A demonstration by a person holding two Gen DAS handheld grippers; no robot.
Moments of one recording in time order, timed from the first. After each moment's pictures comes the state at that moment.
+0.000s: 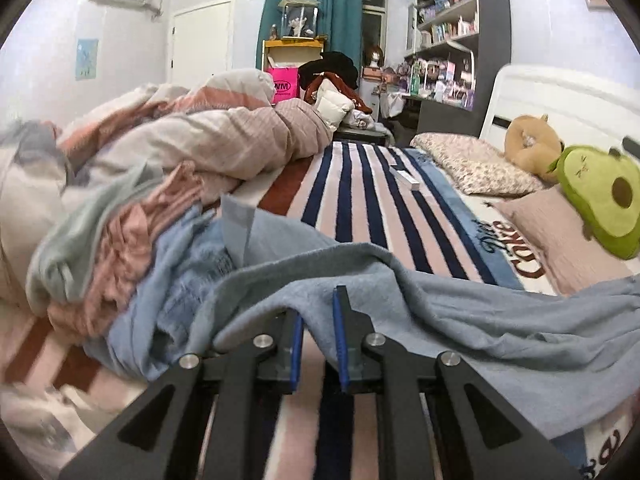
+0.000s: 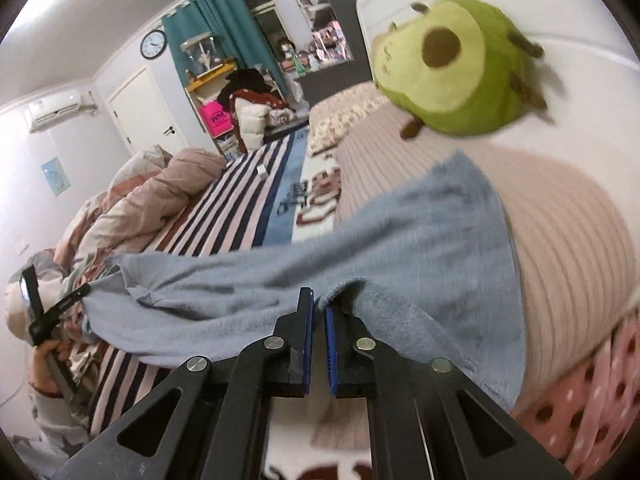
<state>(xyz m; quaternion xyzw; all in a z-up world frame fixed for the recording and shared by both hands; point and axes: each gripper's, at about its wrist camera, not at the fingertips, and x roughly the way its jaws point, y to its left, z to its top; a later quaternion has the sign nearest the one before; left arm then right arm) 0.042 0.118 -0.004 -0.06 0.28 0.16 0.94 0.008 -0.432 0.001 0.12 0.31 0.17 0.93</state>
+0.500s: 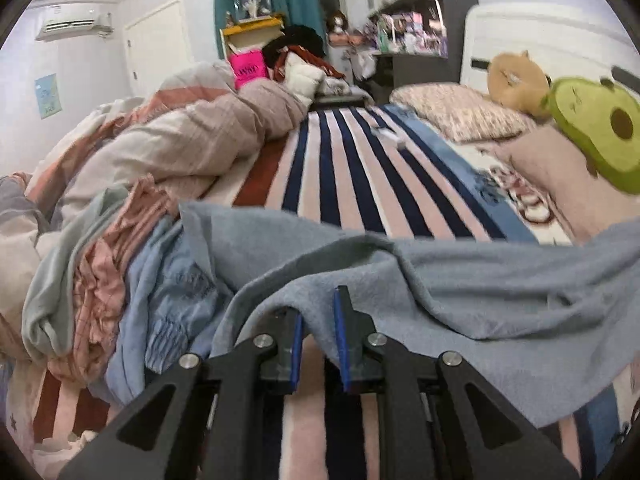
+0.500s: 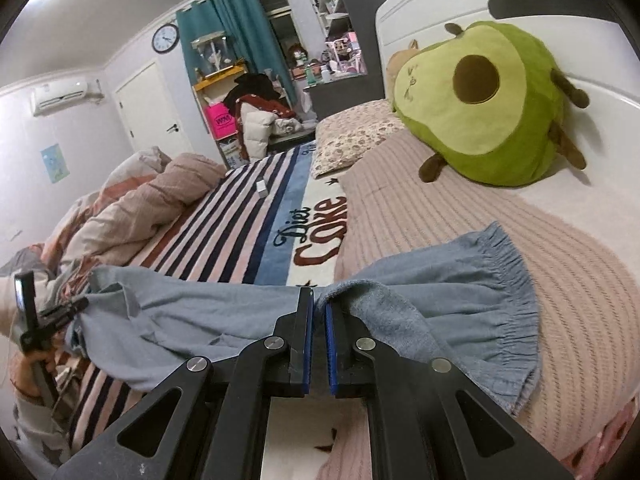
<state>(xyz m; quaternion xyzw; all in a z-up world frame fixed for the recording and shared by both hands) 0.077 0.104 -0.025 0.01 0.35 0.13 0.93 0.065 -0.417 0.013 0.09 0.29 0.18 0.93</state>
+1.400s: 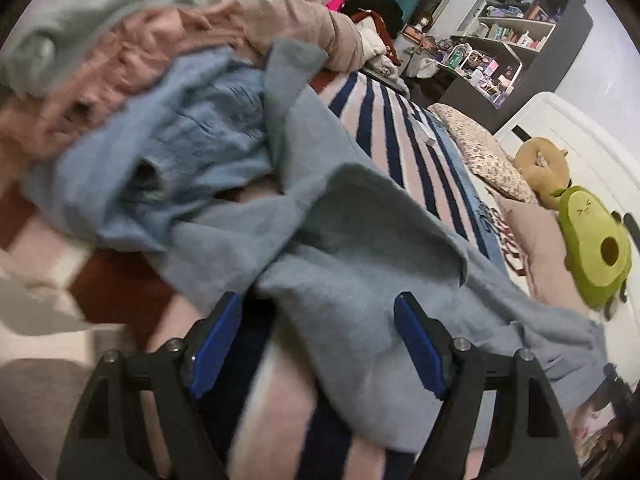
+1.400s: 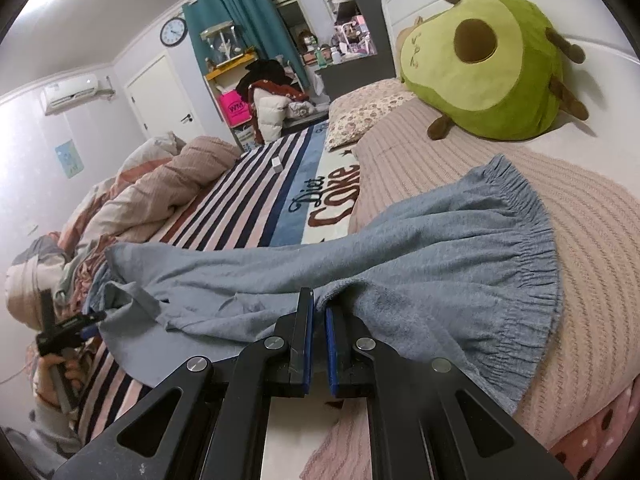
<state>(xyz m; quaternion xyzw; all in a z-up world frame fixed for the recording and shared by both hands) 0.025 0.167 -0.102 -0.28 0.36 0.11 0.88 0.037 -0.426 -0.018 0.11 0.31 0.21 0.92</state>
